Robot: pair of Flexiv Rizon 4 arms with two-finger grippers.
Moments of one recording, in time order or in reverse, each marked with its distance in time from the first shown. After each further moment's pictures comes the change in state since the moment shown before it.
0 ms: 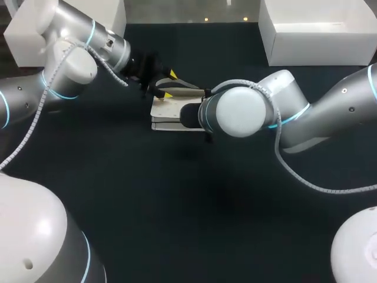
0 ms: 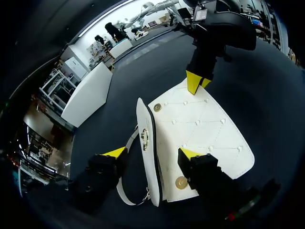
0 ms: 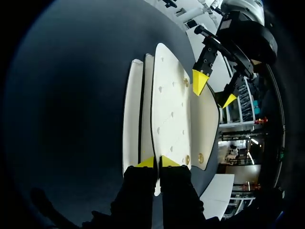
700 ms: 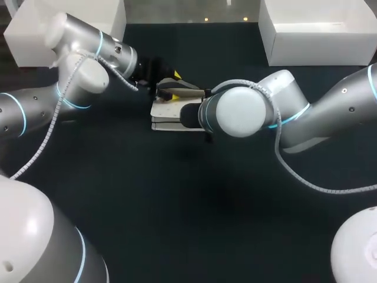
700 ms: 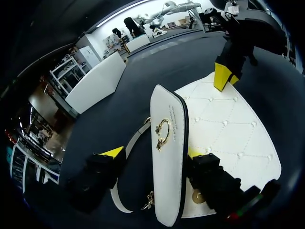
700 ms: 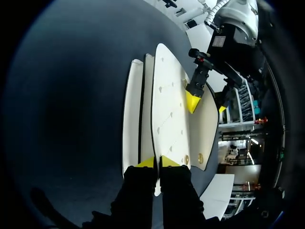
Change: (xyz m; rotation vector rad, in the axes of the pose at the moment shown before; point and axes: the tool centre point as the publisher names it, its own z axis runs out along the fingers) left arm -0.016 0.018 0.037 0.013 -0.046 -0.160; right arm 0.000 0.000 0.000 0.000 0.000 0.000
